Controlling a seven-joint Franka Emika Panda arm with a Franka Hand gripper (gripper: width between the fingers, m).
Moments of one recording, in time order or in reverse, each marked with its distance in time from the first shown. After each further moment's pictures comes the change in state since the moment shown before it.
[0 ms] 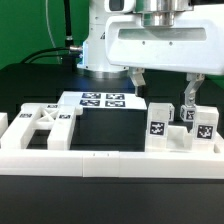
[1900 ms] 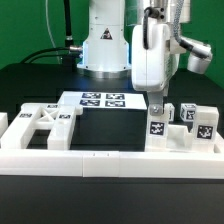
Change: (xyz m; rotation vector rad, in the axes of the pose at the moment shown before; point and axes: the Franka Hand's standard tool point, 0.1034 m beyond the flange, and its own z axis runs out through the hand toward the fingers) arm 0.006 0.003 0.016 0.038 -0.007 1.085
